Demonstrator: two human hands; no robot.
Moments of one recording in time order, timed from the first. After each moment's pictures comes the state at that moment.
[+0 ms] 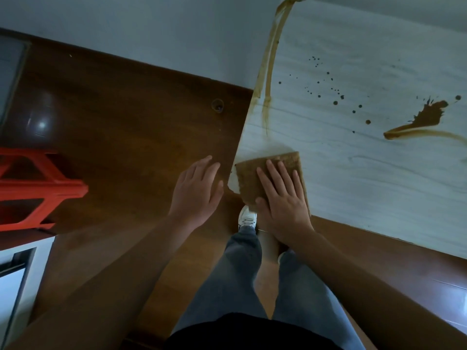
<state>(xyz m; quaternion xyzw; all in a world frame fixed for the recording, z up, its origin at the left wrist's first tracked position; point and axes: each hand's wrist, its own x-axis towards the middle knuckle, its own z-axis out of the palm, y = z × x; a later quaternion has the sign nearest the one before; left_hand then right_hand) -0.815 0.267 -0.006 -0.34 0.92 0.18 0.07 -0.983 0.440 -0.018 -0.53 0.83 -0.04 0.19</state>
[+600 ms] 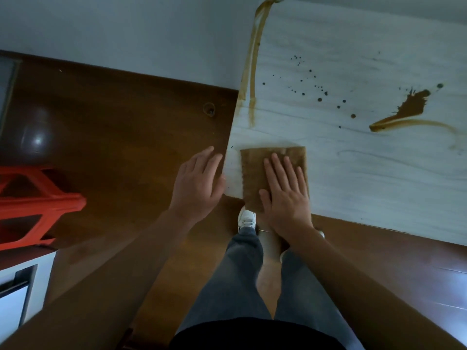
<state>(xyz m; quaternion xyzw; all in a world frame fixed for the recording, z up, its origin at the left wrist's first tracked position) -0.848 0.261 0.006 -0.28 0.95 0.16 -0.01 -0.995 0.447 -0.022 -0.45 0.88 -0.07 0.16</state>
